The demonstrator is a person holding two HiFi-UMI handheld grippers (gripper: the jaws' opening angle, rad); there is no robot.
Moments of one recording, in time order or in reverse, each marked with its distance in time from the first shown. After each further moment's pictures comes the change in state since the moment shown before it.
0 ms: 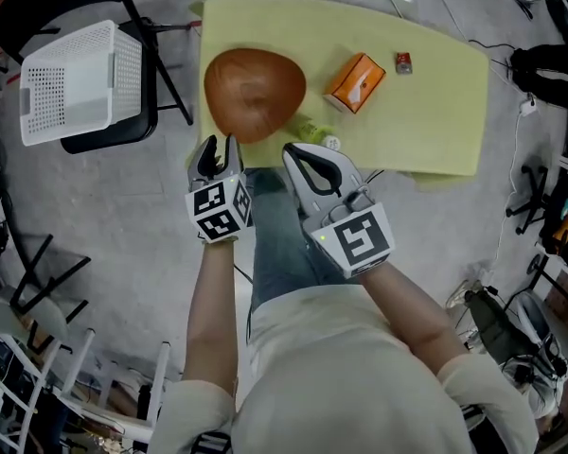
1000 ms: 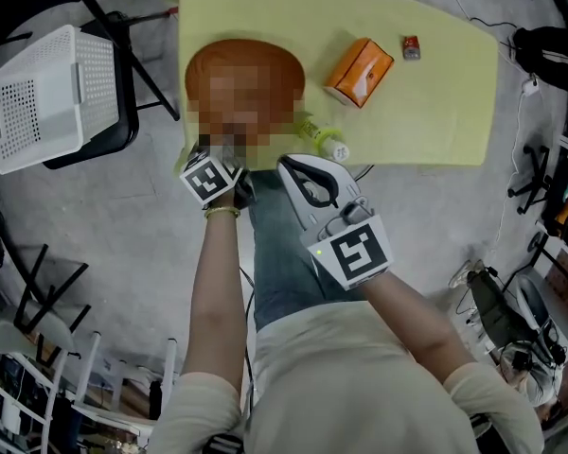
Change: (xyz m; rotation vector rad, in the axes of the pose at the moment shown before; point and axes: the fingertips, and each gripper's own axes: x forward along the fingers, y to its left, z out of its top) left arm 0.119 0.036 -0.095 -0.252 0.308 0.041; right arm 0.039 -0.013 -0.059 0.043 0.103 -0.008
